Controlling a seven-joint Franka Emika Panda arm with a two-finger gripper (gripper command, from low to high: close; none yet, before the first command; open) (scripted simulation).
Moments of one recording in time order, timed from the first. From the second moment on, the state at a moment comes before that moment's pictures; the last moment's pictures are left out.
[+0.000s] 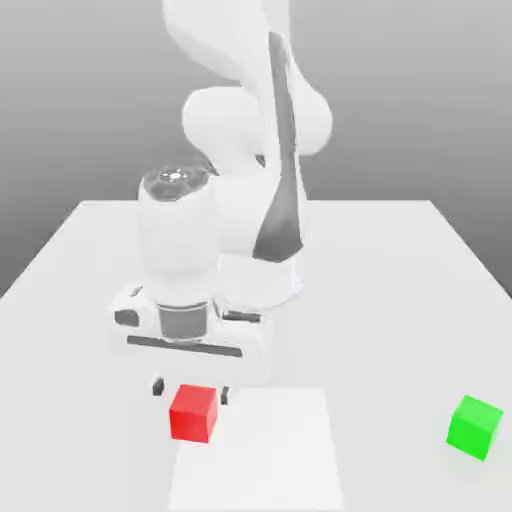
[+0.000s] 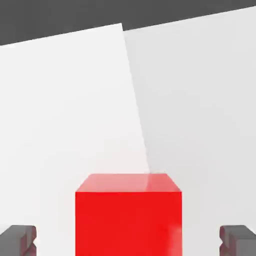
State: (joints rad) arm -0.21 0.22 0.00 -2.74 0.01 2.96 0.75
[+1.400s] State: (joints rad) arm 0.38 0.29 0.24 -2.45 -0.17 2.73 1.45
